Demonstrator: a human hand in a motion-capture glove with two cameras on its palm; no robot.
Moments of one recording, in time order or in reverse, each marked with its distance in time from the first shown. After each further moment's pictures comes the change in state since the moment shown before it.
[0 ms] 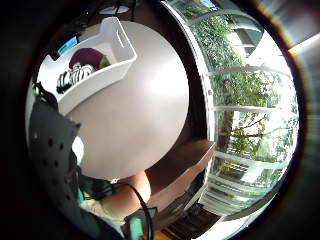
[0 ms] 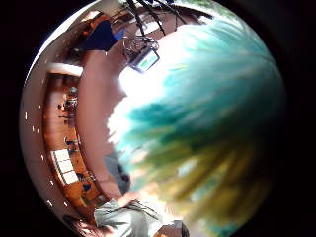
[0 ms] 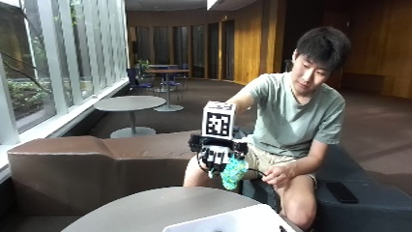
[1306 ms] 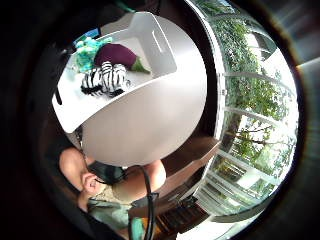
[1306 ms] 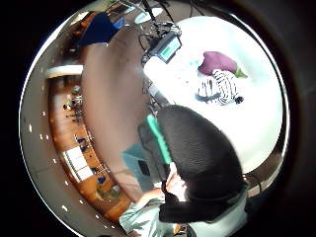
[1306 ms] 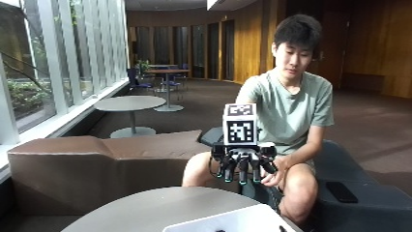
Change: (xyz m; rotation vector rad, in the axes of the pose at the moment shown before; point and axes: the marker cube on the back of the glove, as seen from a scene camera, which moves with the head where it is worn) arm -0.080 -0.037 -0.009 -0.151 -0.116 -0.032
